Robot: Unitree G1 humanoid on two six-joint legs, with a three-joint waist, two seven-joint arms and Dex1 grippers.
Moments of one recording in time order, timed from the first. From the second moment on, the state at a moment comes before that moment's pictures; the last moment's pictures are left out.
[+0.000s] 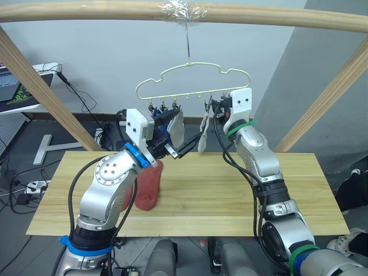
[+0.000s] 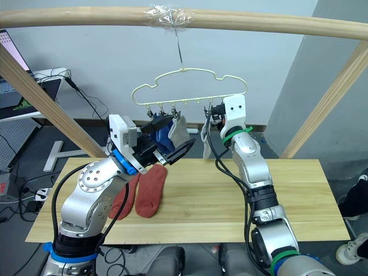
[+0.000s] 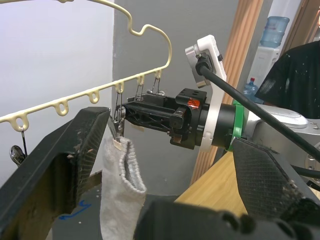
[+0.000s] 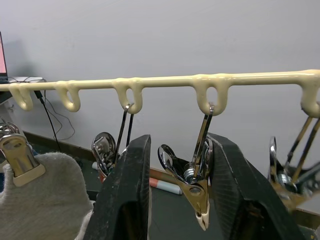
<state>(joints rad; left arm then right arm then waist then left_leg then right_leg) -0.33 0.41 -0.03 -0.42 -0.35 0.33 -0.58 -0.73 -0.04 0.02 0.22 0.10 0.27 0.13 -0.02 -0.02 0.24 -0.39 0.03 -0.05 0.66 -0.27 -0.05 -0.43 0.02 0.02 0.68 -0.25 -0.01</state>
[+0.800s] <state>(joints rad) -0.09 0.42 -0.08 0.01 -0.05 0.25 -0.41 -0.71 -0.09 0.00 0.16 0.10 0.31 0.17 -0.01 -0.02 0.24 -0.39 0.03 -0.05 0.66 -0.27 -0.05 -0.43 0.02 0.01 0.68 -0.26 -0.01</state>
